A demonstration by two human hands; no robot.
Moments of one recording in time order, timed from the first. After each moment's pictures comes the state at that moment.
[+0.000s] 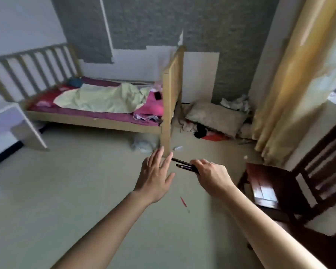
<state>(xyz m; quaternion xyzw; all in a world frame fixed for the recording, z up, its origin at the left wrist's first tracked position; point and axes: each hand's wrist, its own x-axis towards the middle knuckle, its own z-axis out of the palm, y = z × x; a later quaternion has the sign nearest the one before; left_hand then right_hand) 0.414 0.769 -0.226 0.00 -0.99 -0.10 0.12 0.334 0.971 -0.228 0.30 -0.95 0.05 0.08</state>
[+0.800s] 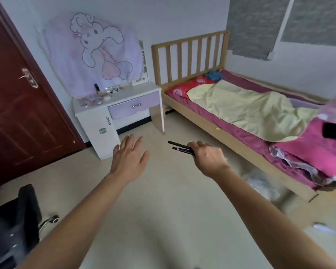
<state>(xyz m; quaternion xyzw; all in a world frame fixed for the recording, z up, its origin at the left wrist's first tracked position) 0.370 0.154 -0.213 0.48 -0.87 0.03 0.12 0.119 0.255 -0.234 0.65 -0.75 0.10 0.08</state>
